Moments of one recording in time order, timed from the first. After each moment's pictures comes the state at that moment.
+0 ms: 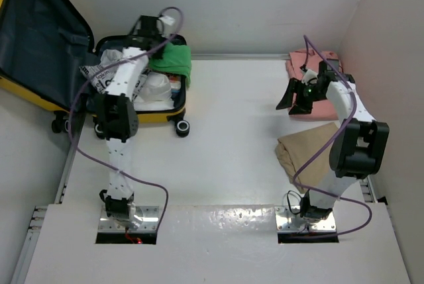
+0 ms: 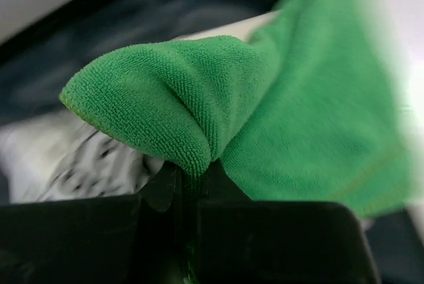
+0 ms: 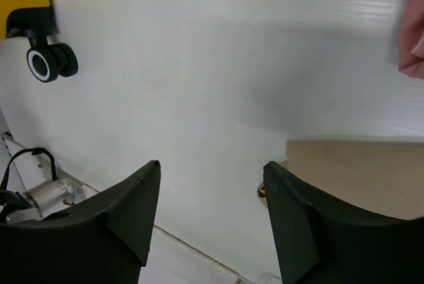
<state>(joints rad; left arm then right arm) -0.17 2.29 2.33 -0.67 -0.07 0.33 -0.16 1.72 1.34 -0.82 -0.58 0.07</state>
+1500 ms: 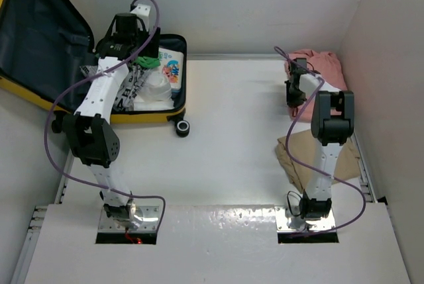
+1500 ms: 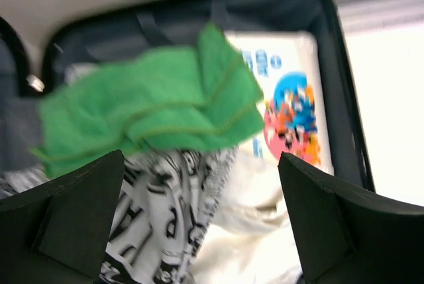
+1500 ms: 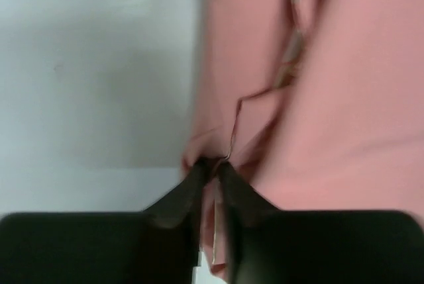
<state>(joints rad) -0.09 1.84 1.91 -0.49 -0.14 0.13 -0.03 2.19 1.58 -0.55 0.19 0.01</state>
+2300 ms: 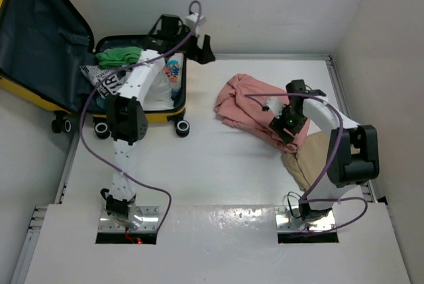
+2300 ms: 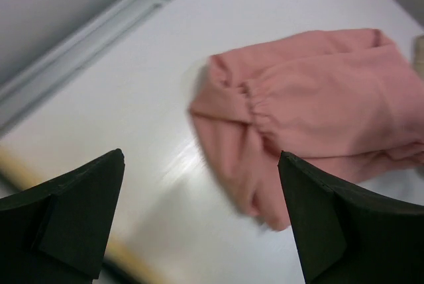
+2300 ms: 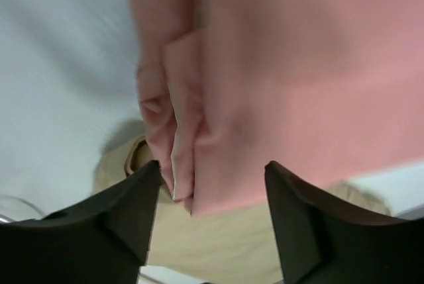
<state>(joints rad) -0.24 2.24 2.28 -0.54 0.55 0.08 0.12 1.65 1.07 -0.83 -0.09 -0.85</state>
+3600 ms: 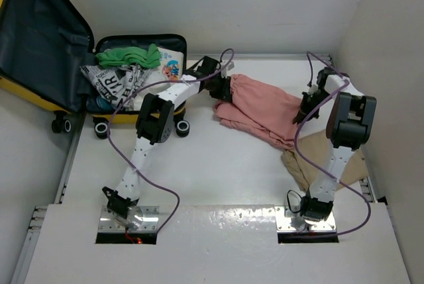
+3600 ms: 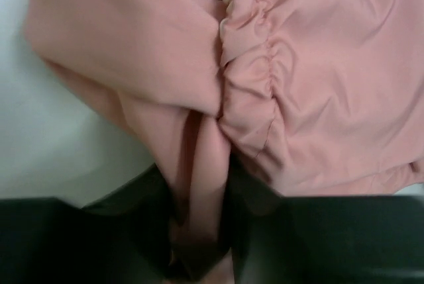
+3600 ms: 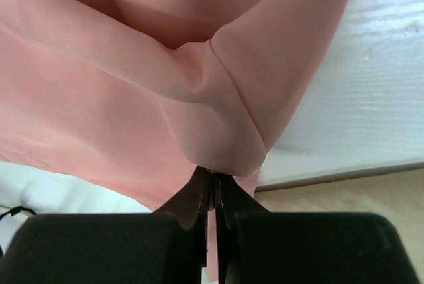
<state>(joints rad) -0.46 2.56 2.22 -0.48 0.48 -0.20 -0.24 2.14 1.55 -0.96 -0.31 0.14</state>
